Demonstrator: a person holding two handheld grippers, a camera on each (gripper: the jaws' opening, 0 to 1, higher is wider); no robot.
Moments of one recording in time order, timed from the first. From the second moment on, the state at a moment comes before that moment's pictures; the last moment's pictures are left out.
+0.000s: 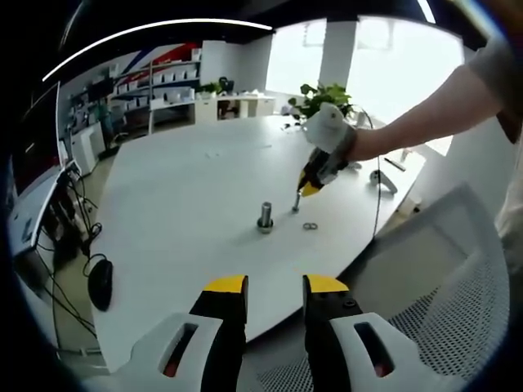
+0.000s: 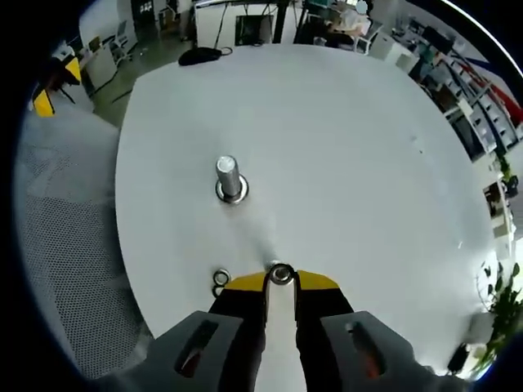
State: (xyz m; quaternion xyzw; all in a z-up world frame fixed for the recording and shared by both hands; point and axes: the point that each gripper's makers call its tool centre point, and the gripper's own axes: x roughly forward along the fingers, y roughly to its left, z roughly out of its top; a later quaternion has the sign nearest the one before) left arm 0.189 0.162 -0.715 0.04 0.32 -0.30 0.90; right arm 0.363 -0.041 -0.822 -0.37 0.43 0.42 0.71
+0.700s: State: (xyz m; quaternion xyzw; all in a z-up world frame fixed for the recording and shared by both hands) left arm 0.190 0.162 -0.716 0.05 0.32 -0.30 0.90; right arm 0.364 -0.043 -0.856 -0.39 0.46 0.42 0.67
